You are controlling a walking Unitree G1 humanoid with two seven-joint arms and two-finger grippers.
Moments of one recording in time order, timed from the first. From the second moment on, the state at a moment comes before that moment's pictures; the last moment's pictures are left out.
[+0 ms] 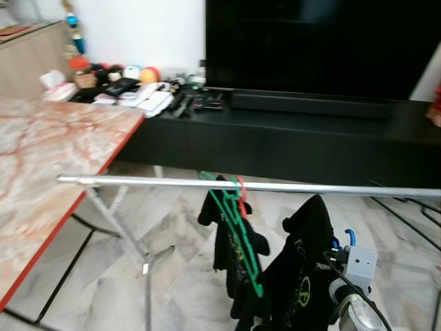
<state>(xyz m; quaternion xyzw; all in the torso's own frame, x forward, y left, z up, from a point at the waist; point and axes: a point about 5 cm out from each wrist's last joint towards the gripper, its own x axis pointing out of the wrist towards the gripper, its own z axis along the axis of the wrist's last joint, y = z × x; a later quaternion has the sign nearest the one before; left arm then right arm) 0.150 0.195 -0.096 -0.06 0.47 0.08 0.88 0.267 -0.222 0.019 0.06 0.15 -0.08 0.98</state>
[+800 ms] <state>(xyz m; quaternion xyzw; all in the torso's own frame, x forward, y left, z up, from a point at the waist) 0.152 0.202 -0.094 -0.05 0.46 0.09 0.88 0.272 -0.212 0.018 0.06 0.15 -0.07 0.98</state>
